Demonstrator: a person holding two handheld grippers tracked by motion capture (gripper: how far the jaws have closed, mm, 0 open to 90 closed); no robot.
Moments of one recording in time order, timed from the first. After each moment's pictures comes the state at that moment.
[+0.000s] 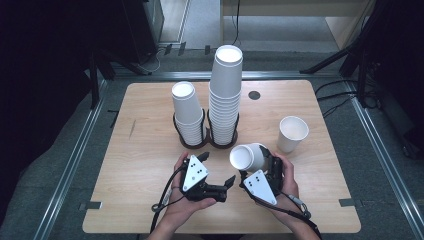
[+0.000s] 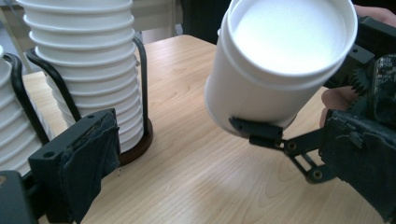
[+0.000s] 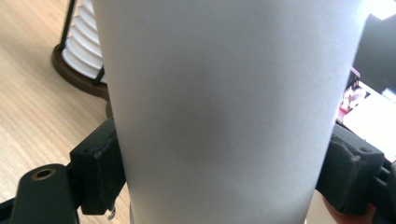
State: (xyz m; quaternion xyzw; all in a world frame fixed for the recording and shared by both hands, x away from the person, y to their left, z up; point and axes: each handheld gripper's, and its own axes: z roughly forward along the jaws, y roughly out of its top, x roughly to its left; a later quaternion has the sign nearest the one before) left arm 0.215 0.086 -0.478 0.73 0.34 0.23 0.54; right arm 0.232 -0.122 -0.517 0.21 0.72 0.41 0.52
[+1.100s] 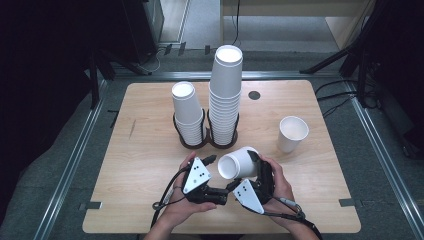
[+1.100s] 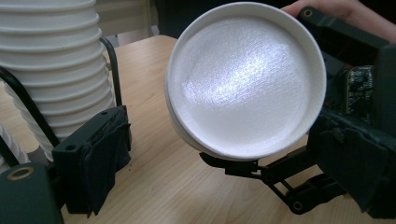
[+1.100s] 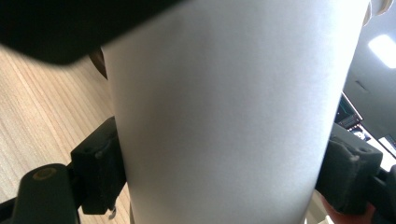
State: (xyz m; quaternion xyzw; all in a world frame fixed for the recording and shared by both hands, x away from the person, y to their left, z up) left arm 0.214 0.085 -0.482 0.75 0.30 0.21 0.56; right arm 0.223 -0.106 -0.525 0.11 0.74 0.38 0.54
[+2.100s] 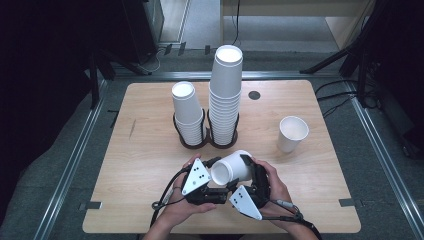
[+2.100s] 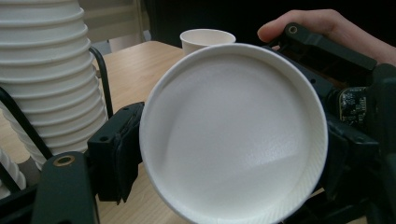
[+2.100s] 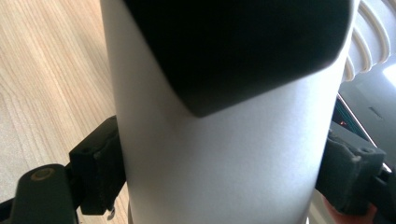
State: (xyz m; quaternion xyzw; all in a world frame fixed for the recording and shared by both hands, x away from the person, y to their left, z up) left arm 0.210 0.083 -0.478 0.75 0.28 0.20 0.56; right arm 0.215 -0.099 -0.527 0.06 0.75 0.39 0.53
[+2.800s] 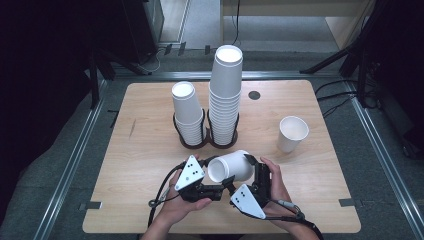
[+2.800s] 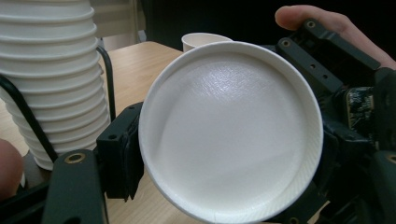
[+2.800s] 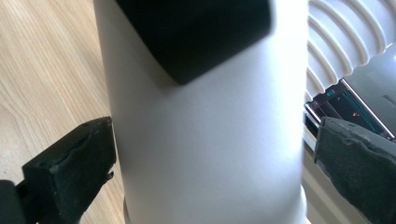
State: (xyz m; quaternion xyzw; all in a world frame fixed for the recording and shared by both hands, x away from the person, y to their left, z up) left arm 0.216 0.097 -0.475 0.74 0.29 0.18 0.58; right arm 0.213 -0.100 -0.521 0.09 0.75 0.42 0.51
